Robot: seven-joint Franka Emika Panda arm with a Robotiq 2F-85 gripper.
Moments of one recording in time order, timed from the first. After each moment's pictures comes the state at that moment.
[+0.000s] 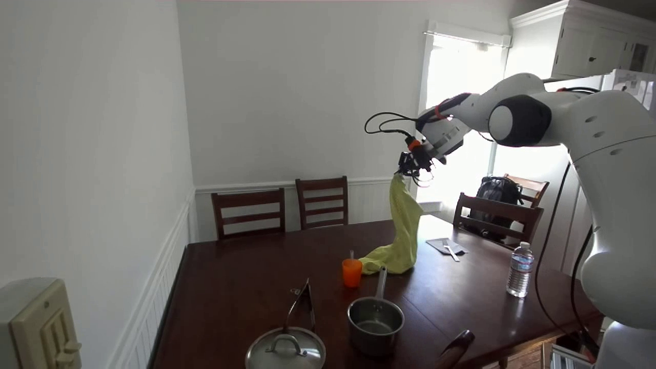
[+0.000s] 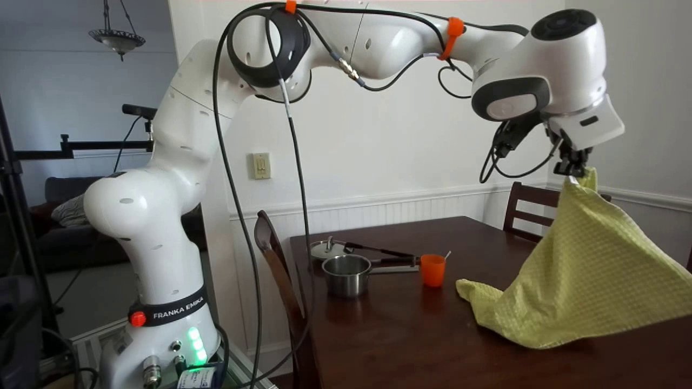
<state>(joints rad) -0.73 0.58 -0.12 -1.34 0.92 2.39 0.47</state>
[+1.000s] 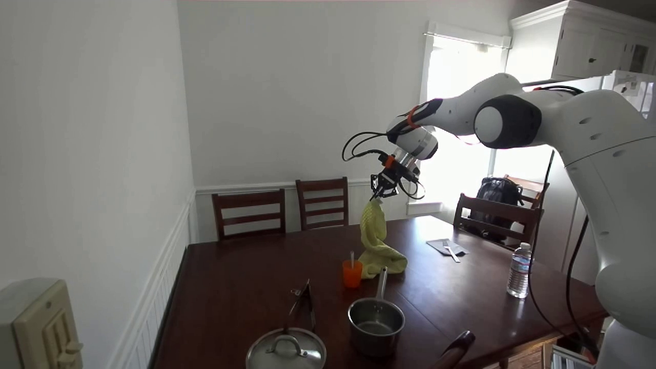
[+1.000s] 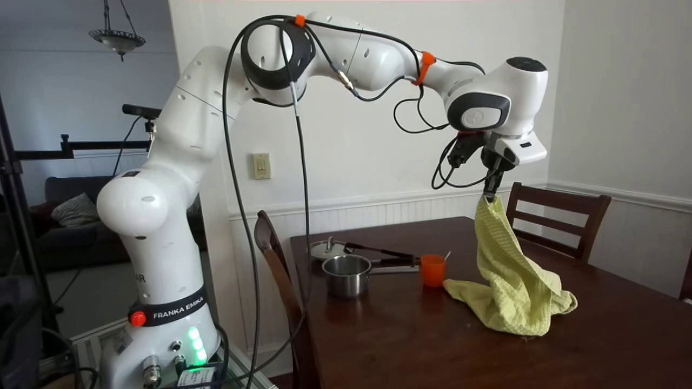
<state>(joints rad) -0.51 0.57 -0.20 -1.40 0.72 2.05 0.41</state>
